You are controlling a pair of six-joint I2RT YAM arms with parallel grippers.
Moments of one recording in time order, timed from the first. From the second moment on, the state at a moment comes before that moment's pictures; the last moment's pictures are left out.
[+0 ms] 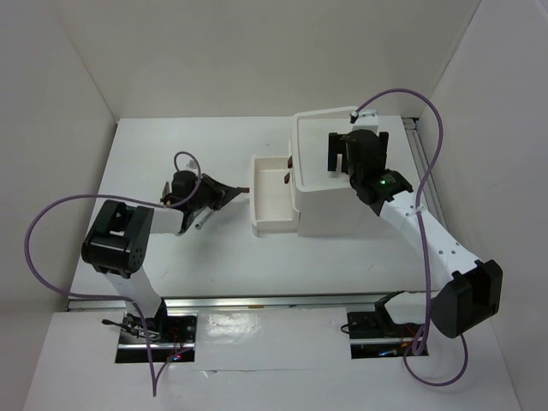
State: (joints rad) left arm -0.17 1.75 0.71 0.62 0.41 -1.19; right arm 0.42 1.30 1.17 -0.33 0.49 0.13
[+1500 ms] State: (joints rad) left arm -0.16 1.93 1.40 -0.77 -0.23 -0.38; right arm 0.42 1.29 1.17 -0.33 0.46 0.12
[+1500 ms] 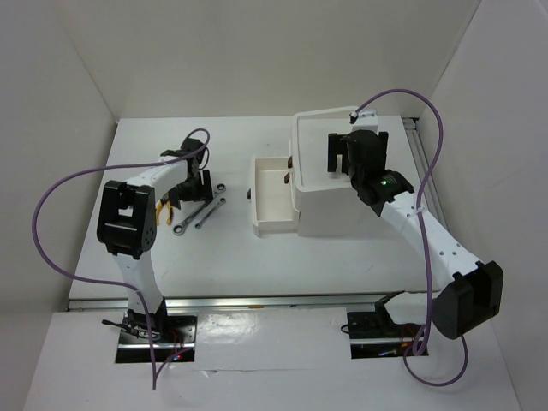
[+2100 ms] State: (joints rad) left arm -0.17 2.02 1.45 -0.78 -0.18 -0.36; right arm 0.42 1.28 1.16 -0.33 0.46 0.12
